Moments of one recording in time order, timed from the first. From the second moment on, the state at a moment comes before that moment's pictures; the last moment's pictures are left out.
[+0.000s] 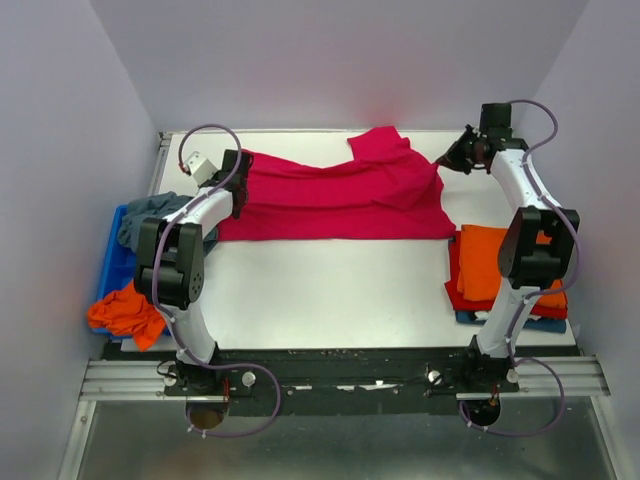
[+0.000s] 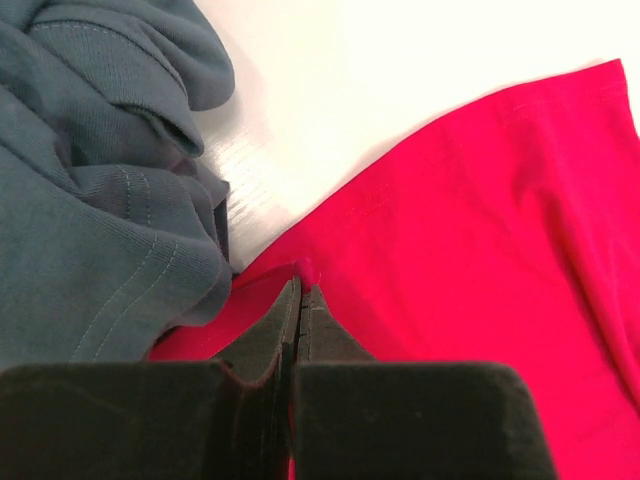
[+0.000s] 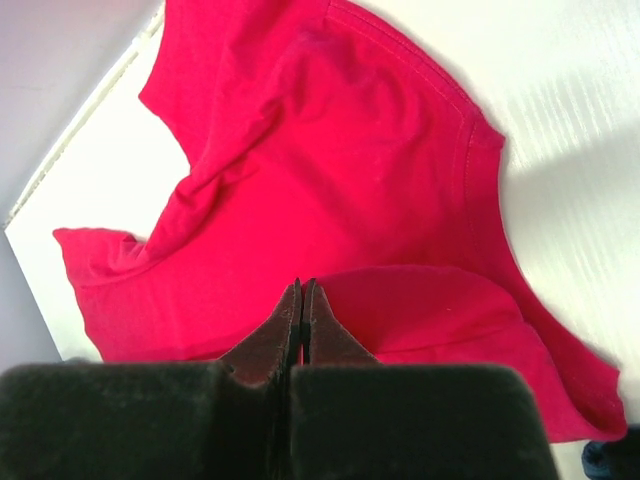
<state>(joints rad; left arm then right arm) -0.16 1.82 1.26 -0.34 -0.65 -0.97 -0.06 1.95 1.71 -0.53 -0.23 0.65</state>
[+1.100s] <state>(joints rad) -0.24 1.48 0.82 -0.29 -0.63 -1.08 -0.02 1.54 0.96 -0.37 -0.05 0.90</state>
